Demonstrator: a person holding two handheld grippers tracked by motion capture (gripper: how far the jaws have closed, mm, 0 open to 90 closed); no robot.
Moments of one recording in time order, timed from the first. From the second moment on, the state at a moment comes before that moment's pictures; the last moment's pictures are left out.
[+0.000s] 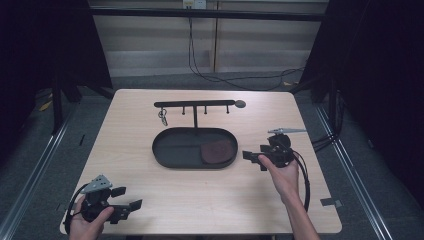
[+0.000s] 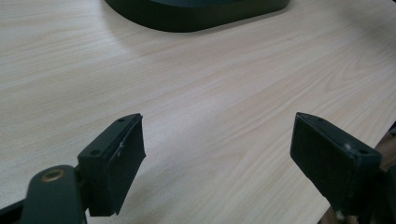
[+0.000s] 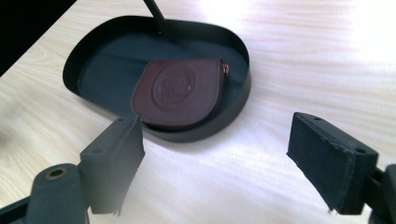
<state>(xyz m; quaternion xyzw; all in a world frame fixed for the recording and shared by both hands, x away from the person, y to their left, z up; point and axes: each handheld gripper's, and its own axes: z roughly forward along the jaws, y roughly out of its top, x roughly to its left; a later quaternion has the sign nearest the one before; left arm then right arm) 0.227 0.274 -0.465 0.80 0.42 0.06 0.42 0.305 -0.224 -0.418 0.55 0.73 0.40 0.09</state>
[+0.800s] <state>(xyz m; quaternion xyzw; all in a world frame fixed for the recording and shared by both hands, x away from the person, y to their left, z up) 0.224 0.274 -0.465 0.80 0.42 0.05 0.42 0.225 -0.249 -0.451 0.55 0.72 0.39 0.12</state>
